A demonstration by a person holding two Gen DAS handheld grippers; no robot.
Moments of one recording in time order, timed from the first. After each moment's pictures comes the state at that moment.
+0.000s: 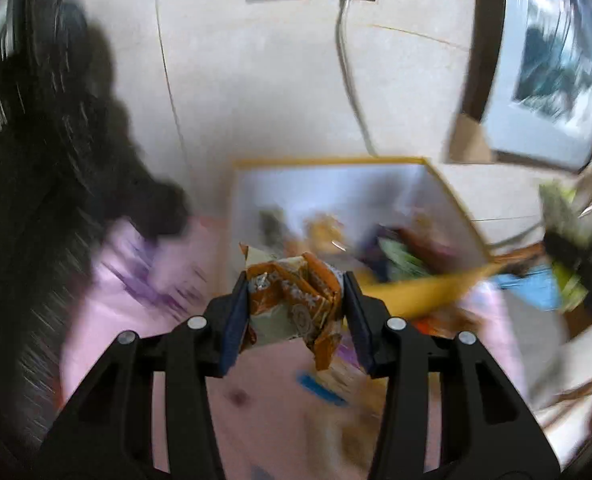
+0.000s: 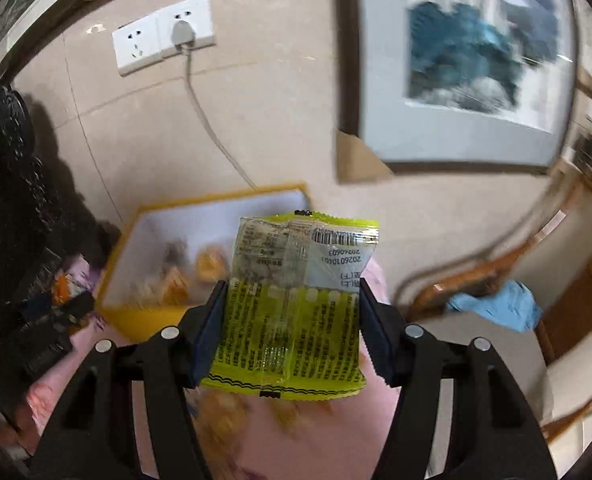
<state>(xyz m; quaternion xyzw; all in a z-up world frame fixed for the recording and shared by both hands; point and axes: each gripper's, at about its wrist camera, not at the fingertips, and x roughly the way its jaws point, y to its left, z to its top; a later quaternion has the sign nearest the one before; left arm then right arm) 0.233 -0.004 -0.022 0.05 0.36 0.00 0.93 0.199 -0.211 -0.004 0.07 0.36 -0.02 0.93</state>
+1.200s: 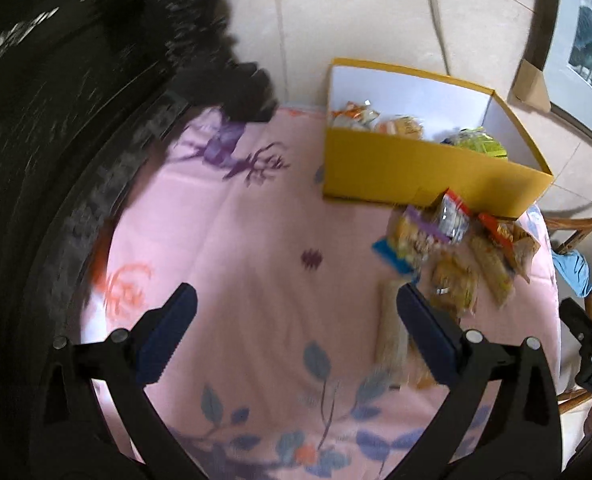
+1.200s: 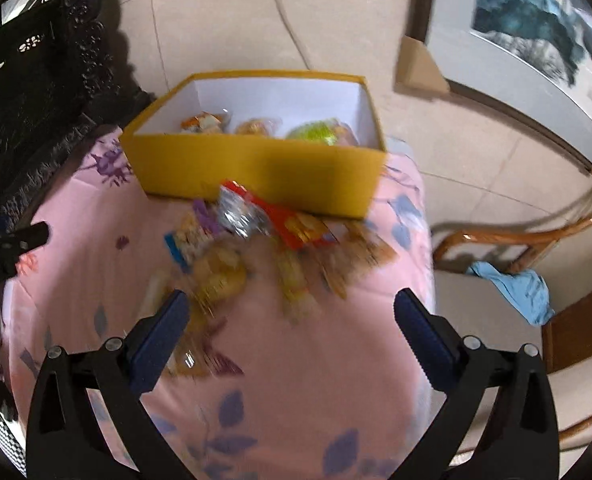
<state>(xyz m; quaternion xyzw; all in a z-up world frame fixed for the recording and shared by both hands) 0.113 0.055 -0.088 -0.02 0.45 0.10 0.89 0.109 -0.193 -0.089 -0.02 0.45 0.07 0.89</state>
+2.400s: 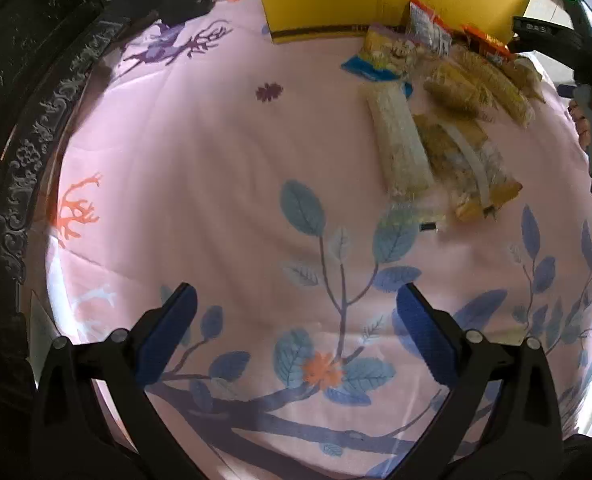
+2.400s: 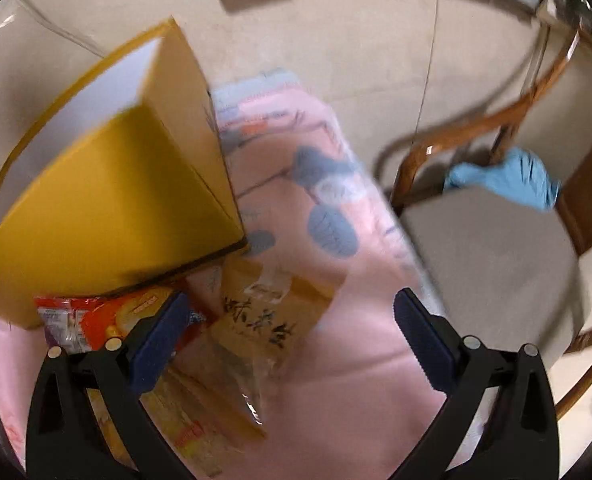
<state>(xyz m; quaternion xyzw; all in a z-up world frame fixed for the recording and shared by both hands) 0.068 0.033 -0.197 0.07 0.58 0.03 0.81 0.237 -0.258 -0.210 0.16 0.51 -0.11 0.84</state>
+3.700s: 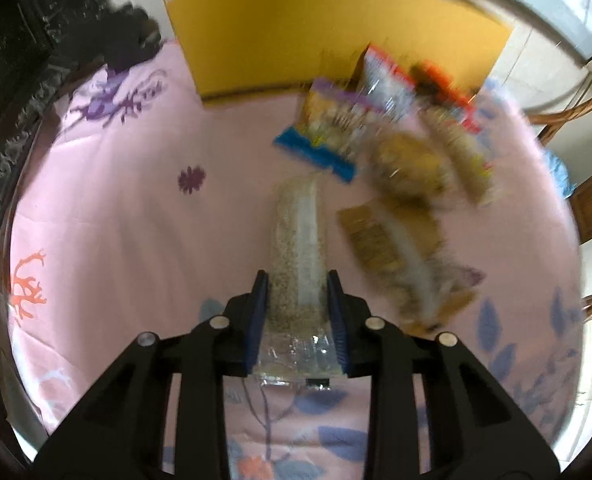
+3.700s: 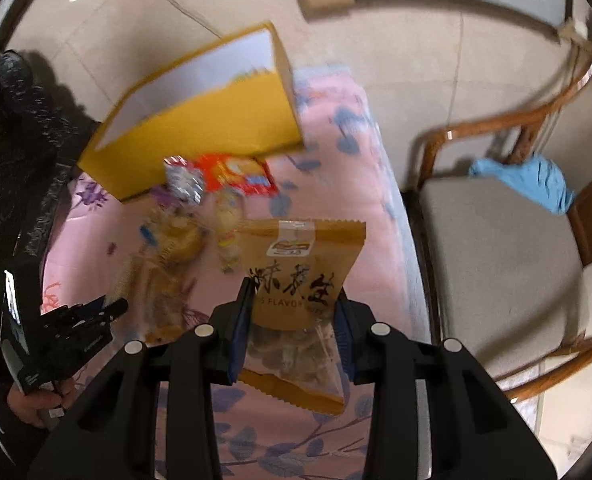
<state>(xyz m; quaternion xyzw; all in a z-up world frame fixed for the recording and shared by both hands) 0.125 -0.008 -0.183 0.05 0.52 -0.04 0.85 0.078 -0.262 -0.113 0.13 0.50 0.04 0.85</state>
